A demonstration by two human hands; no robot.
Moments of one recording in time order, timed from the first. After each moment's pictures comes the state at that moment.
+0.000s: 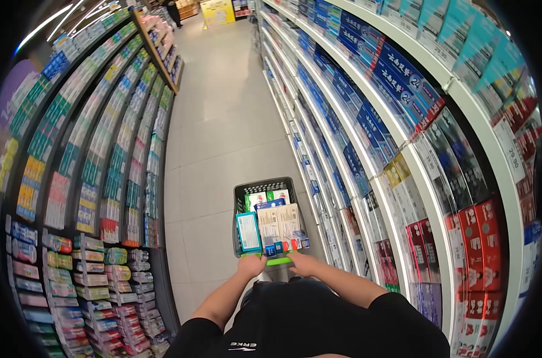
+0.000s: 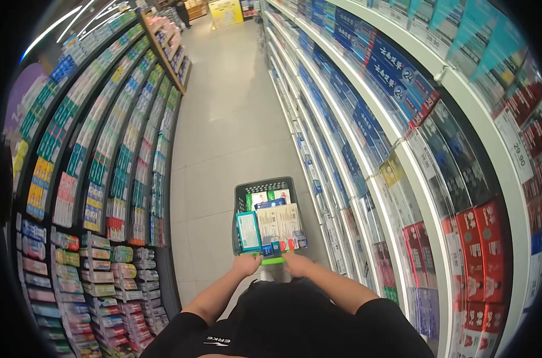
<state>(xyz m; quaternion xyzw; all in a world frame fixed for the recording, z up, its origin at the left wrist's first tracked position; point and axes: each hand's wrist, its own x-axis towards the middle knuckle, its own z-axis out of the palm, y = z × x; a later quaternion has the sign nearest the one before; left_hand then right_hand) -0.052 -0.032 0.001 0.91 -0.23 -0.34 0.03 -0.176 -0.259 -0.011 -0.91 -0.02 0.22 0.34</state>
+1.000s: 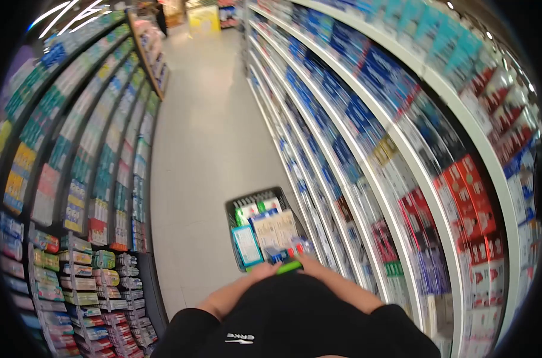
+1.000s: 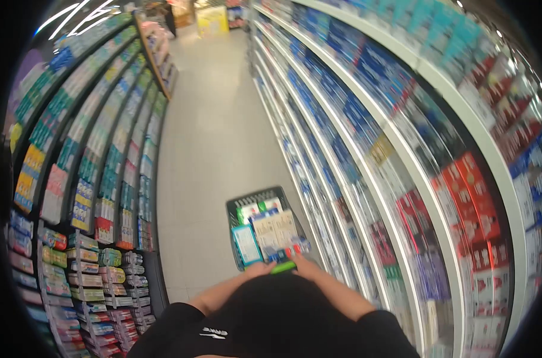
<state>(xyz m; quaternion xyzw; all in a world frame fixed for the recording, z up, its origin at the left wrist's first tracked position) -0.114 -0.006 -0.071 0.83 -0.31 -0.43 0.20 -0.261 -0.226 -0.061 -0.93 0.03 0.13 0.35</state>
